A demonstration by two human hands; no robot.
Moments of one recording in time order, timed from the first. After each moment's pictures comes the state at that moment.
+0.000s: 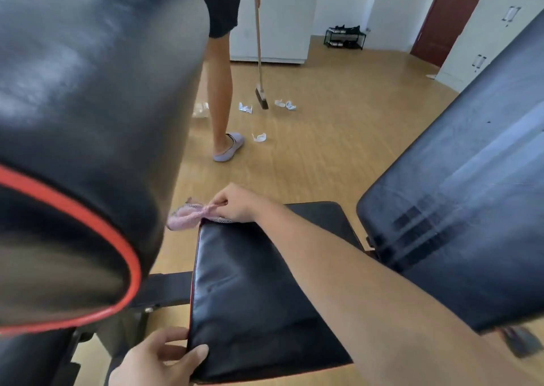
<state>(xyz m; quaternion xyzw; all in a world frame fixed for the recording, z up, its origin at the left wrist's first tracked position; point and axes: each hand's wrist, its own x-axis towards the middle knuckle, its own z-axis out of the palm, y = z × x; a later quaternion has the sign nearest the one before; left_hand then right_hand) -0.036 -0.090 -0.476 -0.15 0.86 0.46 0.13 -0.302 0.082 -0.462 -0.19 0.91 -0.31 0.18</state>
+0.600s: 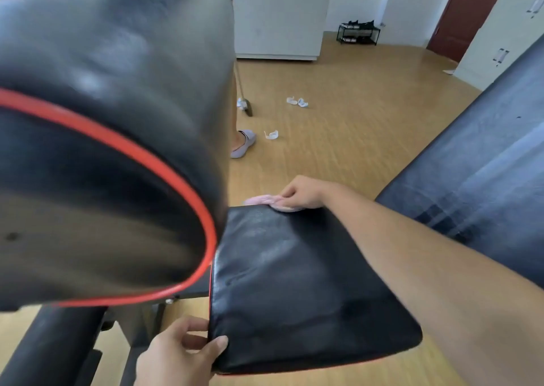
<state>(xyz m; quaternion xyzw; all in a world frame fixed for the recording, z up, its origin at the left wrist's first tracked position) -0.046 -0.078 -0.493 -0.26 0.85 0.45 0.09 -0.314 0.179 -0.457 -0.16 0.93 -0.23 0.25</state>
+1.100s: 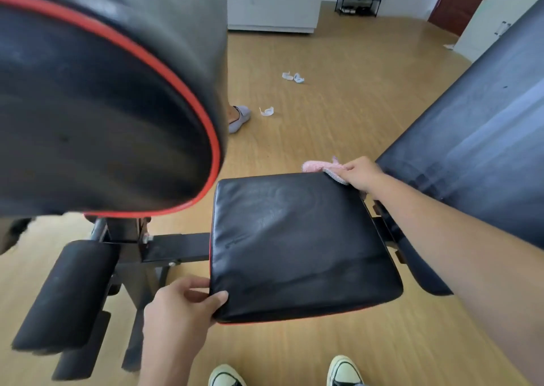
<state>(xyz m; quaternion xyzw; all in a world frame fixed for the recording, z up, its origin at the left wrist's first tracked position) -0.041 -0.077 -0.489 -0.26 0.81 0.52 0.08 -0.270 0.282 -0.474 0.18 0.93 -0.31 0.07</state>
